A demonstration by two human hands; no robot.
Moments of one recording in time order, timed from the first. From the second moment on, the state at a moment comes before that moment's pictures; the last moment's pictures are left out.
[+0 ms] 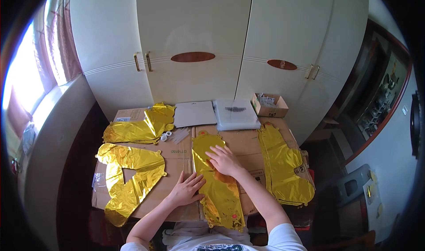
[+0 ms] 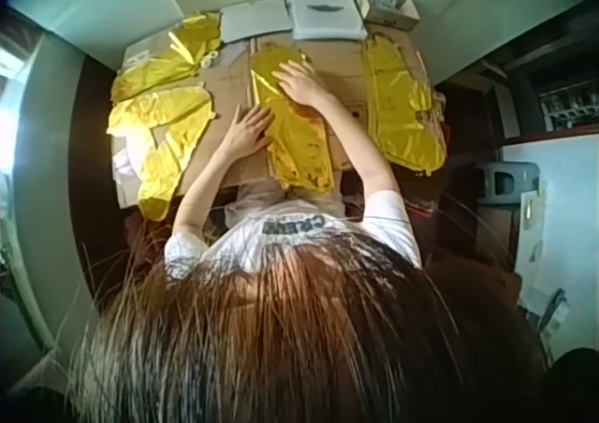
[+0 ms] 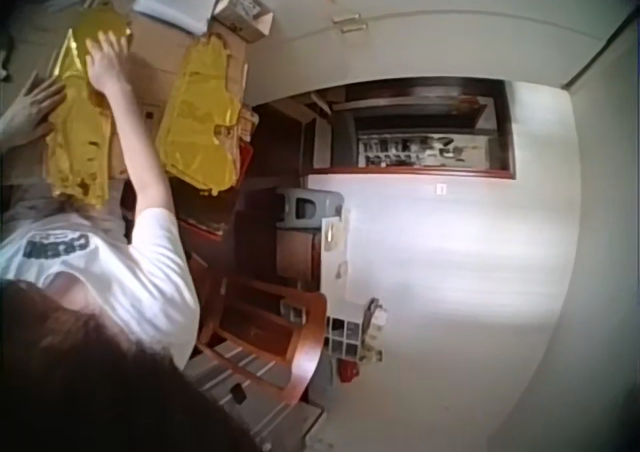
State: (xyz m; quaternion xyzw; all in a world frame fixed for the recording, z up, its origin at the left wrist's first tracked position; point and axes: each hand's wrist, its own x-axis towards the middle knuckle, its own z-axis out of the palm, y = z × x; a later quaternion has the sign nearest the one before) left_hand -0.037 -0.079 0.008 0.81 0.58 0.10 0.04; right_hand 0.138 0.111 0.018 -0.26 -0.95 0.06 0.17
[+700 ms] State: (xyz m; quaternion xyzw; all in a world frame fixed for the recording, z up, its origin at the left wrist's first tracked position) left_hand -0.035 -0.081 0.005 0.81 0.58 0.10 0.01; right_hand 0.093 0.137 0.009 -0.31 -0.94 0.08 0.09
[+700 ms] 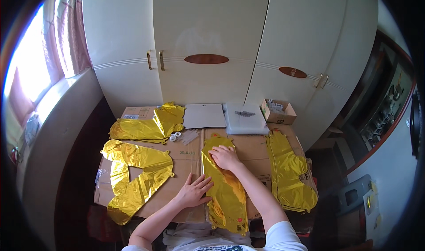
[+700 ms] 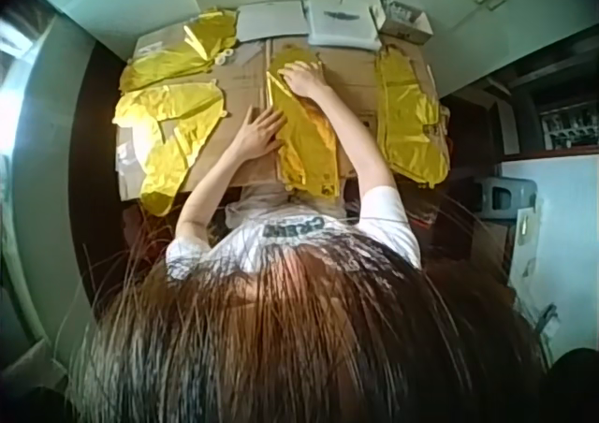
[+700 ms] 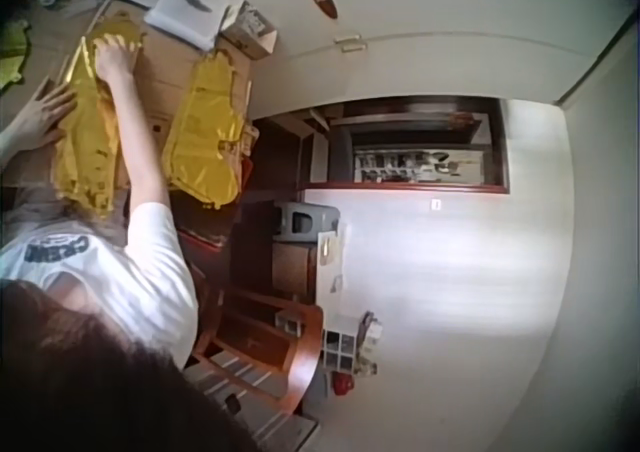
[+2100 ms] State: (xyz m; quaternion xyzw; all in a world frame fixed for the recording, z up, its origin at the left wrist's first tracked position) left_hand -0.053 0.069 0.016 0.79 0.61 0.07 0.00; right_hand 0.280 -0.026 0.015 -0.37 -0.88 0.19 0.24
